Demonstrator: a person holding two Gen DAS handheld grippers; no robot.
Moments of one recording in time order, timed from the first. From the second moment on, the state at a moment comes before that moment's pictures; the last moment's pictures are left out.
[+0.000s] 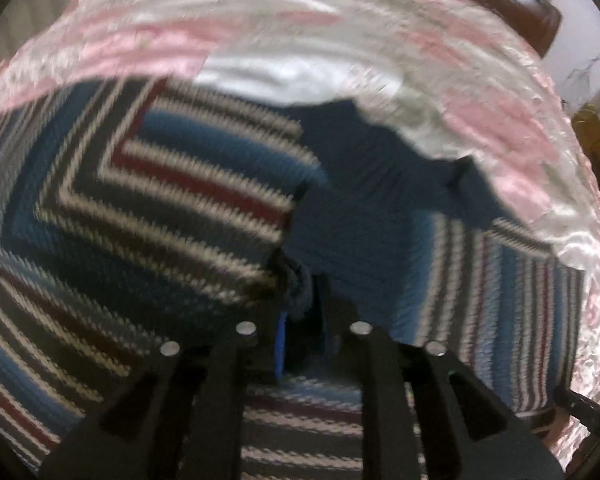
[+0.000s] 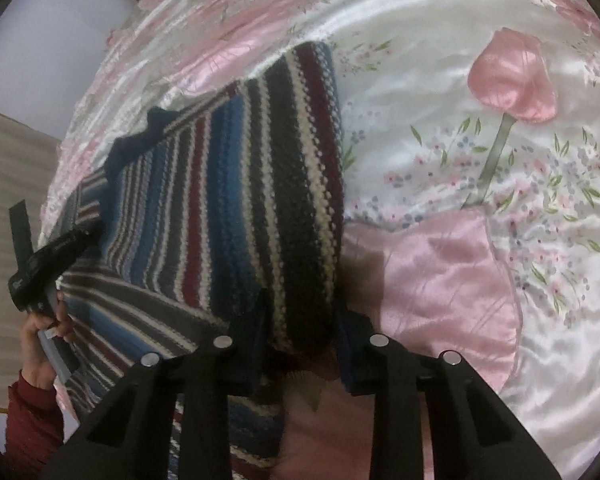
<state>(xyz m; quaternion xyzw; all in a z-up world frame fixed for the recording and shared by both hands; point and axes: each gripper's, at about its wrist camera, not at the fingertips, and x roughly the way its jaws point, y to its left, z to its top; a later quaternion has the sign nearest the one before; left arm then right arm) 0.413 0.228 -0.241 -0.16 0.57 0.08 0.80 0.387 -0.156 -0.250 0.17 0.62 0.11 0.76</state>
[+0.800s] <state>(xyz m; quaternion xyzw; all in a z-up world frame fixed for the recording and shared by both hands) 0.401 0.199 -0.239 -0.14 0.60 0.03 0.79 0.396 -0.085 -0.244 0.08 0.62 0.10 0.77</state>
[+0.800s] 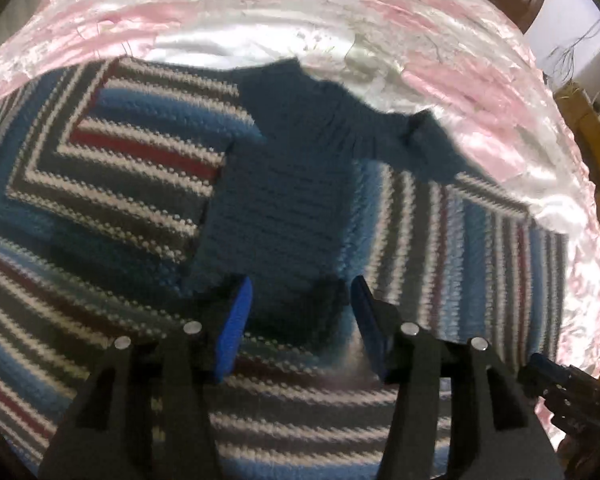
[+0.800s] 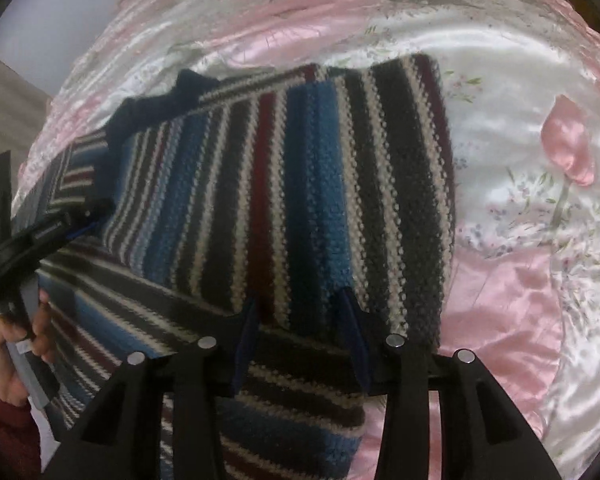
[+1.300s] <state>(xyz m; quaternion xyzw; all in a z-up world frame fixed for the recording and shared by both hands) 0.348 0.312 -0.186 -0.20 0.58 0.07 0.79 0.400 -0.016 -0.200 0.03 0.60 0.11 0.80</state>
